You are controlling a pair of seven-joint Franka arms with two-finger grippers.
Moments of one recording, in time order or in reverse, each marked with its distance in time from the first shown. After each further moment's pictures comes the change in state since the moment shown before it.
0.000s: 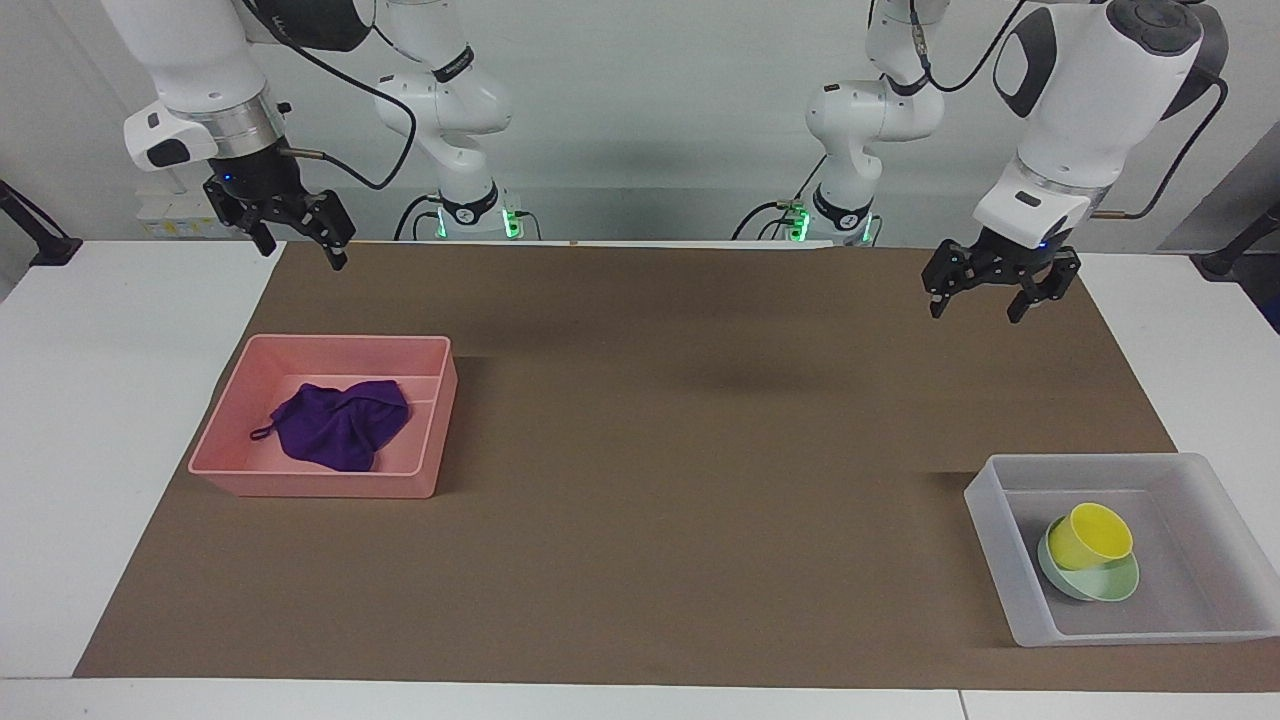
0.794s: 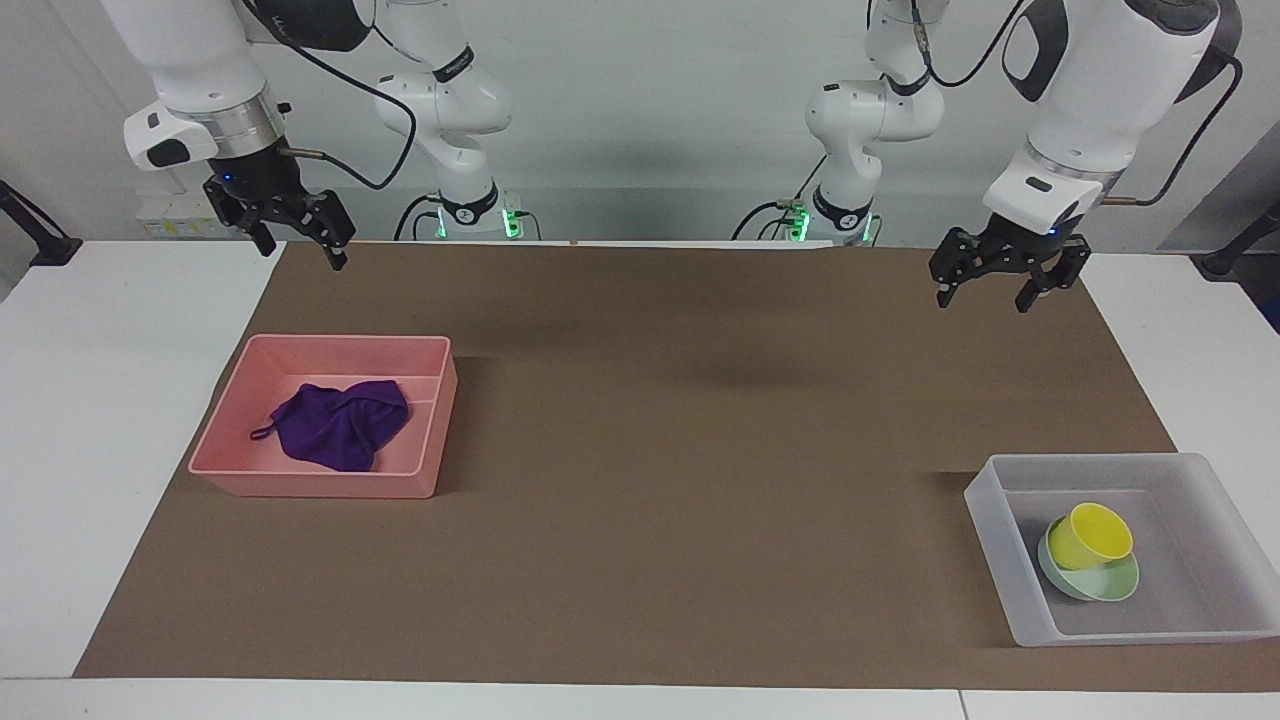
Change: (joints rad) left arm -0.051 -0.006 0.072 0.030 0.000 -0.045 0.010; right arm 0.000 0.000 0.000 0.000 0.000 0.000 0.000
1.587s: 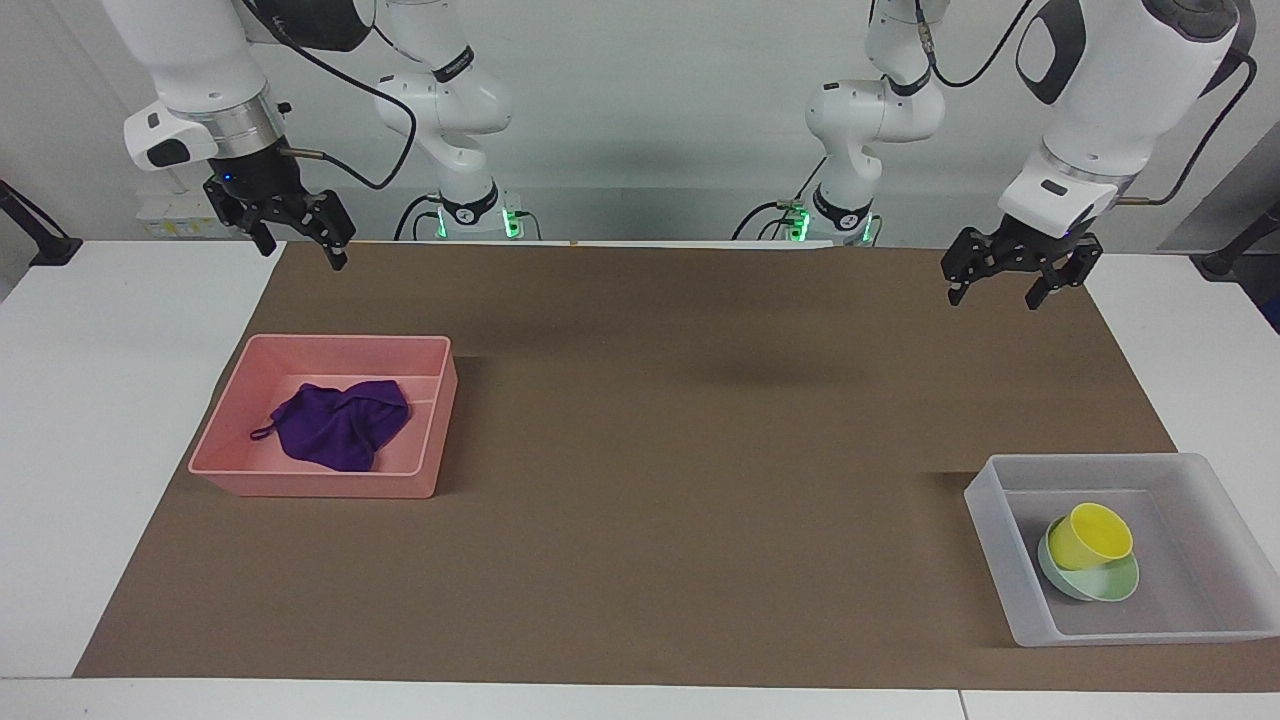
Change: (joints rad) left arm -0.011 0.000 0.013 0.000 -0.001 -0.046 0.018; right arm 0.000 0.000 0.000 0.000 0.000 0.000 0.000
